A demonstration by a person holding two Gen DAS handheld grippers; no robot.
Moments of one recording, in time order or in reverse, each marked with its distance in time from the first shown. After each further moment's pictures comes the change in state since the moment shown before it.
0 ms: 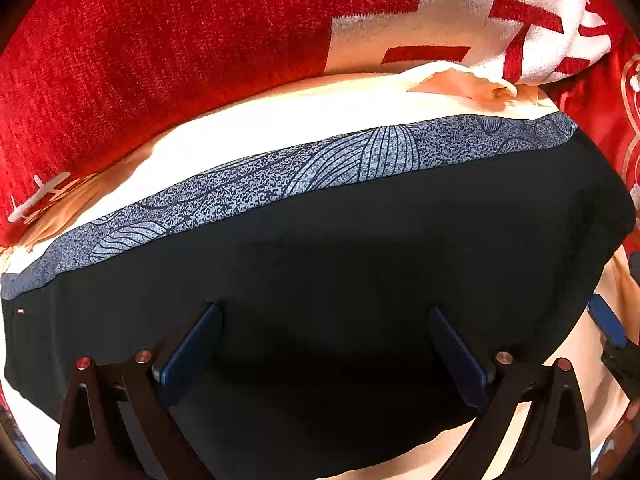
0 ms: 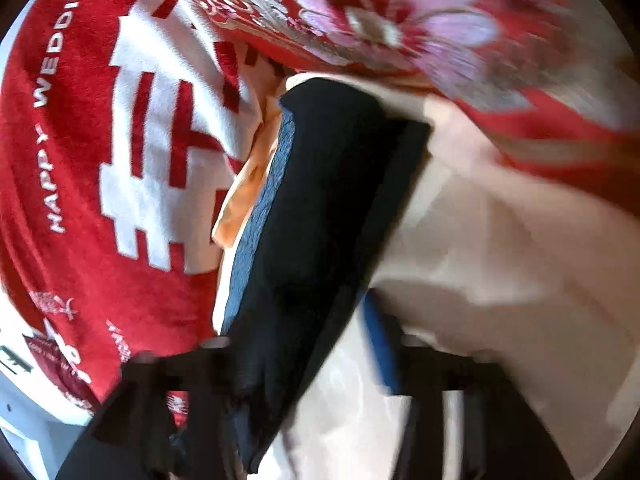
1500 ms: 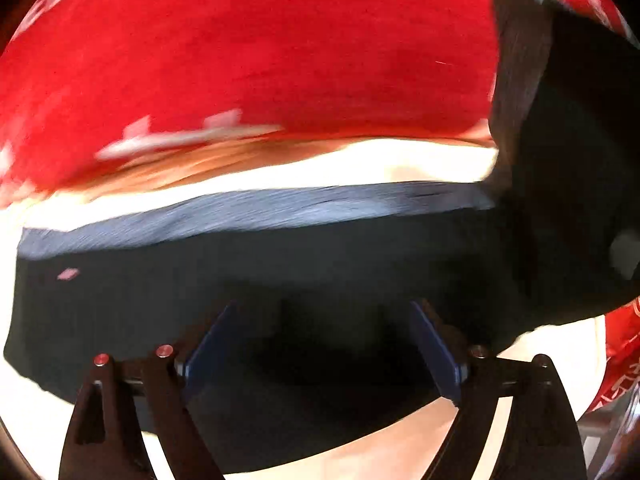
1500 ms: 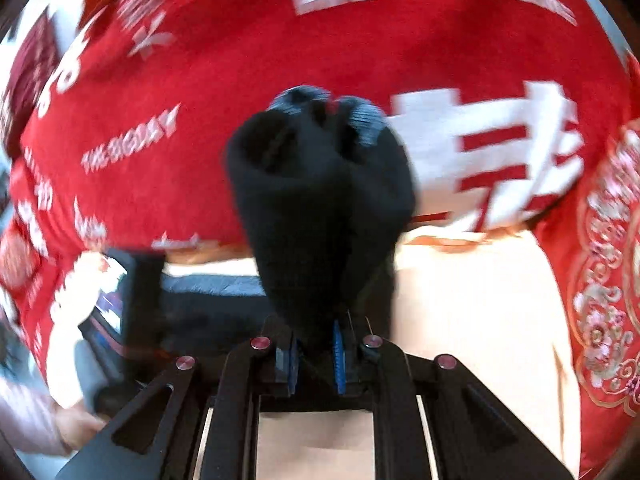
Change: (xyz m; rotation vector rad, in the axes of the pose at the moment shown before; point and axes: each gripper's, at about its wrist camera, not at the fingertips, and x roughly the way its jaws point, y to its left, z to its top) left arm -0.040 0.244 -0.080 -0.161 -0.073 -0.114; right arm 0.056 0.252 -0.167 -1.032 0.067 -0.309
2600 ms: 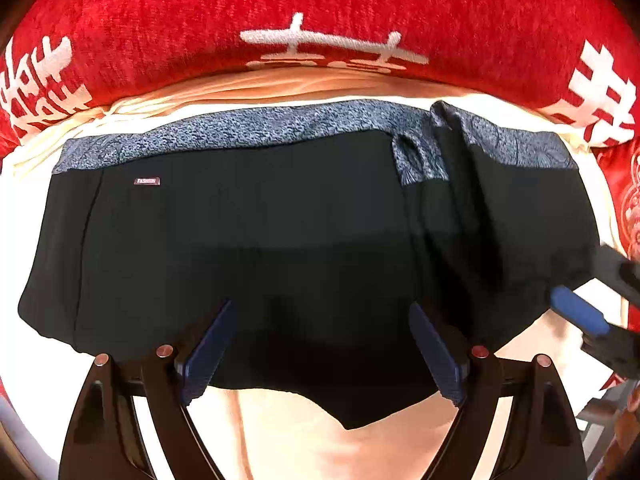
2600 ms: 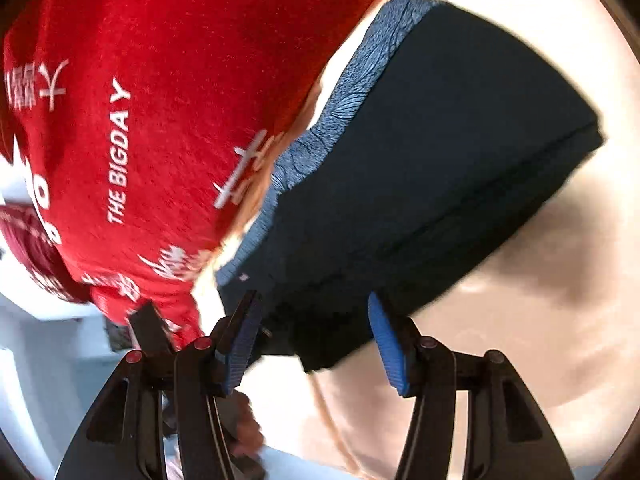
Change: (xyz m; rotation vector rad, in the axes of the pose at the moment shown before) left arm 0.012 0.083 -0.048 -0.040 0.109 0.040; right arm 0.102 0.016 -0.096 0.795 0.295 0.471
